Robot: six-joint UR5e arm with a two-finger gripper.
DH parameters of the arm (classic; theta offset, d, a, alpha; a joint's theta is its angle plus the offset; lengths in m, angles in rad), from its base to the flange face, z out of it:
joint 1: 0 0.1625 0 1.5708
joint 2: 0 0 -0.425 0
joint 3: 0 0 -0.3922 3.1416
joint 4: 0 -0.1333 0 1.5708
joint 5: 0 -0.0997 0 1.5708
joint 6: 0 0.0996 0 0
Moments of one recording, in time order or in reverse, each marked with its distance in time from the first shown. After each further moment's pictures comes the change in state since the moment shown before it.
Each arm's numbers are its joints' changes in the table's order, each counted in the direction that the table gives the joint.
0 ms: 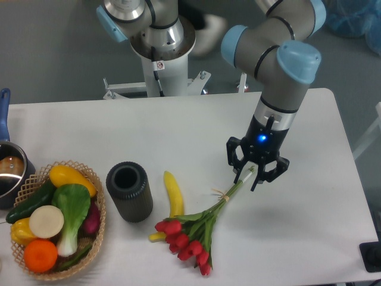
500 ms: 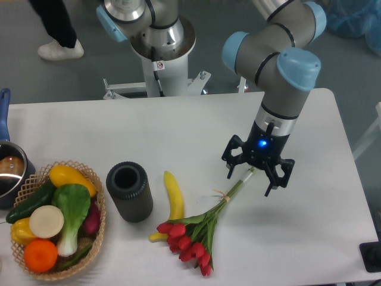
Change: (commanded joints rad) arm 0.011 -0.026 0.047 -0.023 -0.006 0.047
